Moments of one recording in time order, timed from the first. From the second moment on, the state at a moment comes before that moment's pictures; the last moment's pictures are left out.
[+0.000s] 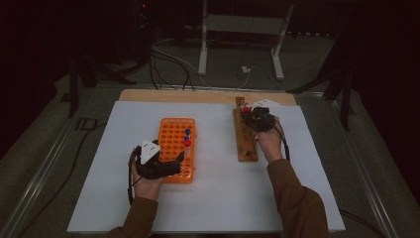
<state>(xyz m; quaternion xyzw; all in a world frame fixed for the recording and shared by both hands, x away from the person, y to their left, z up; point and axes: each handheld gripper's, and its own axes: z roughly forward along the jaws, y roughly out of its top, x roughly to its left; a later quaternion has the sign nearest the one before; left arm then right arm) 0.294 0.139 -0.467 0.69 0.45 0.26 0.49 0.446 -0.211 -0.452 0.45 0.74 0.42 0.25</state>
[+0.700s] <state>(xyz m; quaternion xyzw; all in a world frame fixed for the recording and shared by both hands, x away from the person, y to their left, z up) 0.294 0.139 -0.467 0.70 0.45 0.27 0.49 0.427 -0.214 -0.423 0.43 0.72 0.46 0.29</state>
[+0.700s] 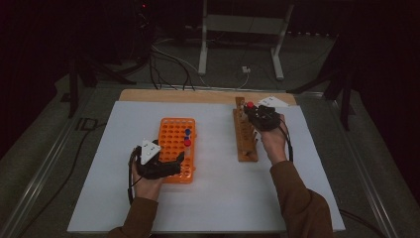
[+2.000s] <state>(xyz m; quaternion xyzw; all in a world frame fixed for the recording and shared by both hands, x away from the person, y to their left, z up) 0.295 0.134 -0.469 0.70 0.45 0.26 0.49 0.381 -0.200 -0.406 0.37 0.75 0.48 0.26</state>
